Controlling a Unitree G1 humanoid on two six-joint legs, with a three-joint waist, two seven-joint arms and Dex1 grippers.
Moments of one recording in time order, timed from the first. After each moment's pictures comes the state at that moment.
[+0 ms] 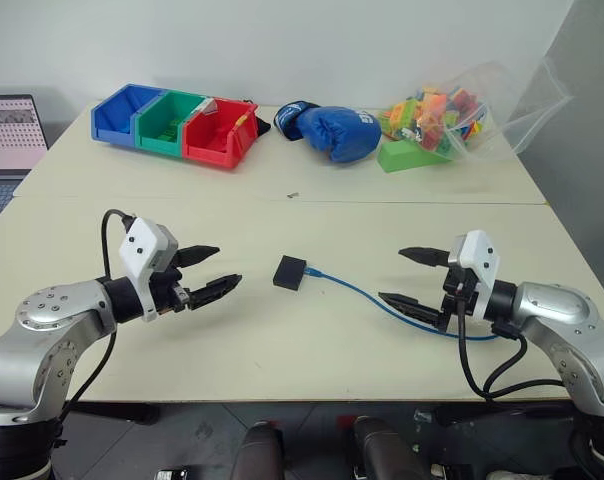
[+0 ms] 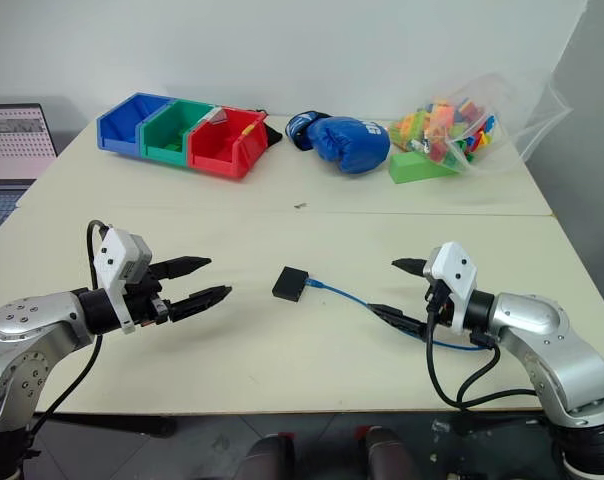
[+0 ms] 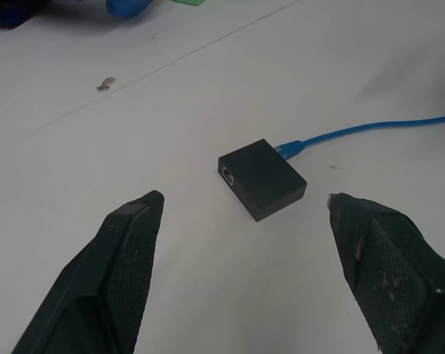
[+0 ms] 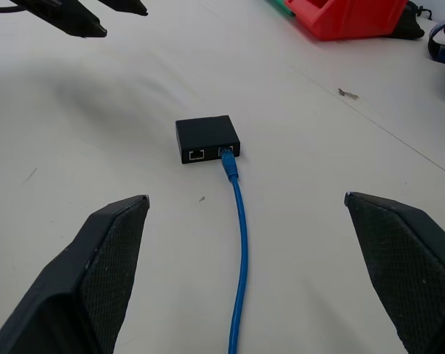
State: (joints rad) left arm -0.11 0.84 0.28 -0.35 -0.59 0.63 -0.84; right arm -0.21 -0.70 -0.02 -0.48 0.50 0.57 0.81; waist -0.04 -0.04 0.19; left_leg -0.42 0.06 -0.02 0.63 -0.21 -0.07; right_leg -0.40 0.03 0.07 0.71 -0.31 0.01
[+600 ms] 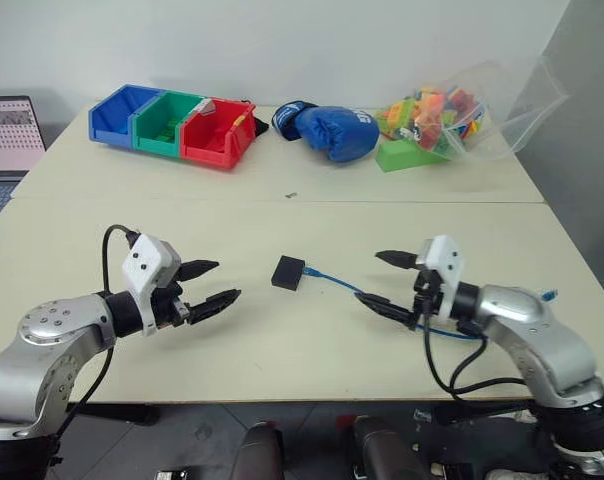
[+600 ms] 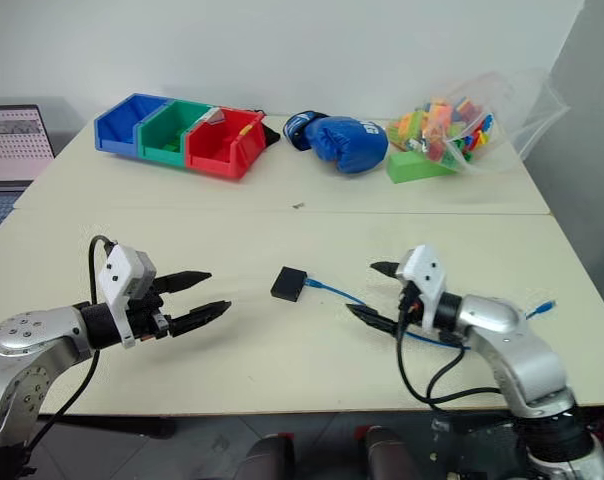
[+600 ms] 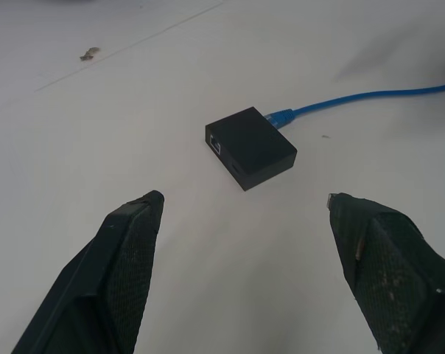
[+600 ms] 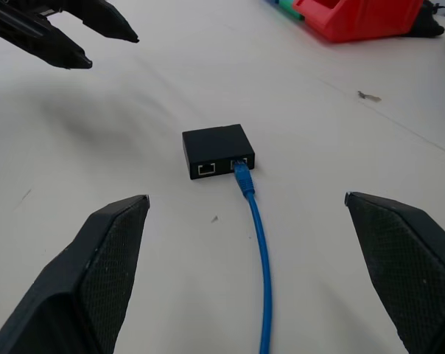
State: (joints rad) left arm -0.03 0.84 0.27 -0.36 -0.55 0.58 -0.87; right arm -0.28 -0.53 0.15 -0.36 0.37 0.50 0.74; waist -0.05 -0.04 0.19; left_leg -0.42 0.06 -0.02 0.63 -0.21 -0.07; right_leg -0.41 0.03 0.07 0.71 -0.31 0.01
